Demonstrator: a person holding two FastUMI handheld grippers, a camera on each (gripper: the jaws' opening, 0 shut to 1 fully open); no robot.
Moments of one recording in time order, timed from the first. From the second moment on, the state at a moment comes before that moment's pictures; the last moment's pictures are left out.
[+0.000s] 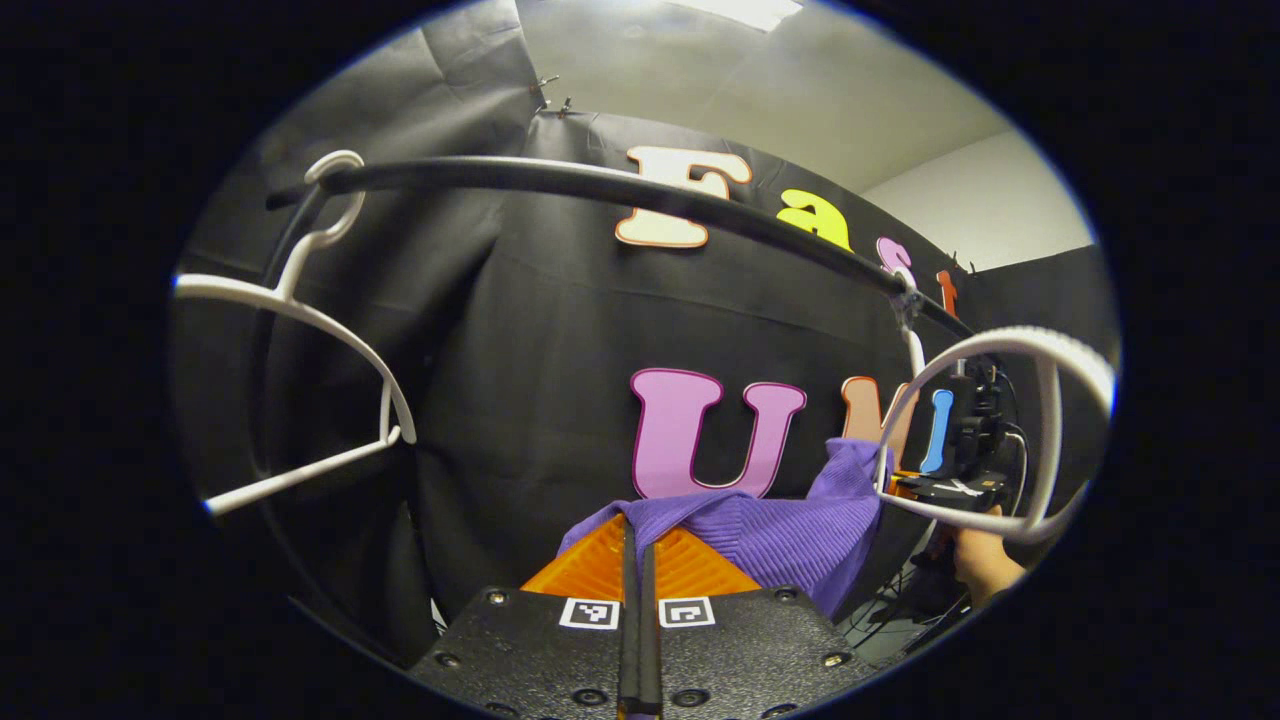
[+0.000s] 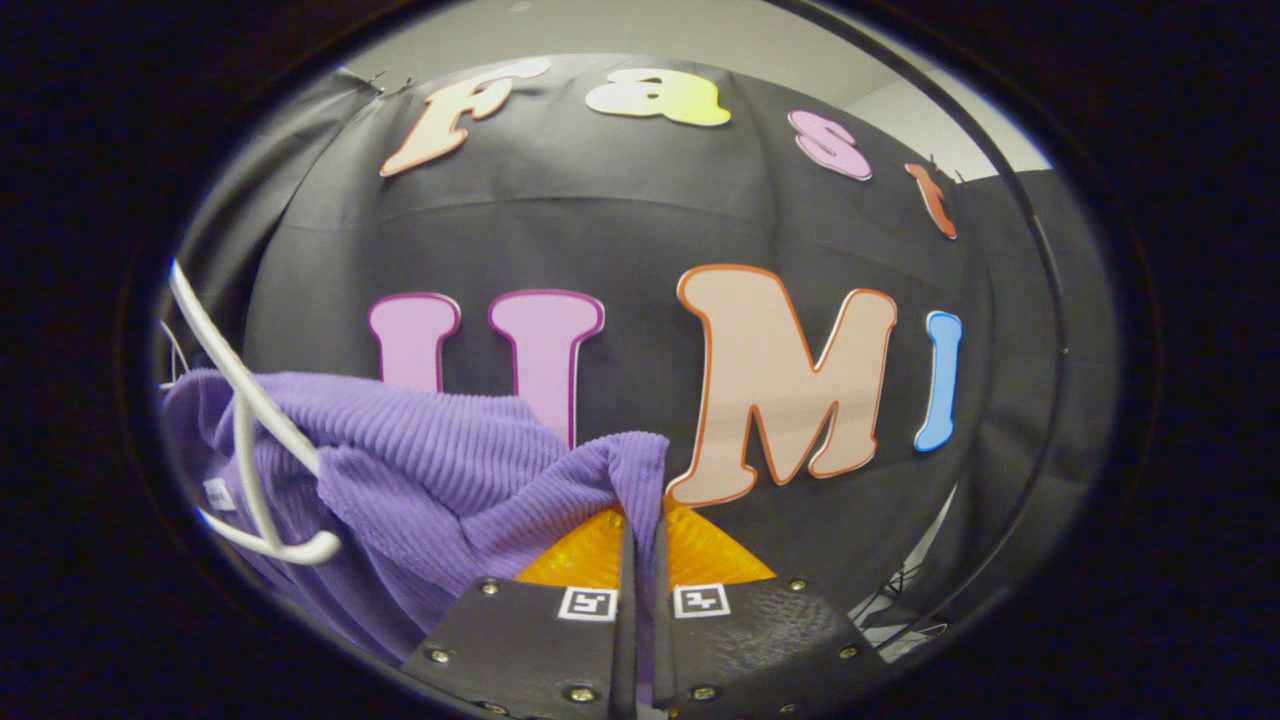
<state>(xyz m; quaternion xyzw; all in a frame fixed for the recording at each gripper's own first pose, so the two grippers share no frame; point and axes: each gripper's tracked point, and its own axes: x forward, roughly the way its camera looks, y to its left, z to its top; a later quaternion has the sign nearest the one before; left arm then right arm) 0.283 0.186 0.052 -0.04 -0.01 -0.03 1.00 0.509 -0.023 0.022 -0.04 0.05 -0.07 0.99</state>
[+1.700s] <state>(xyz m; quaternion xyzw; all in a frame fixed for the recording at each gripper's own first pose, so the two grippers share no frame) 0.161 0.127 0.012 -0.01 -0.07 0.02 1.00 0.247 0.052 -0.005 0.07 -0.04 0.03 1.00</state>
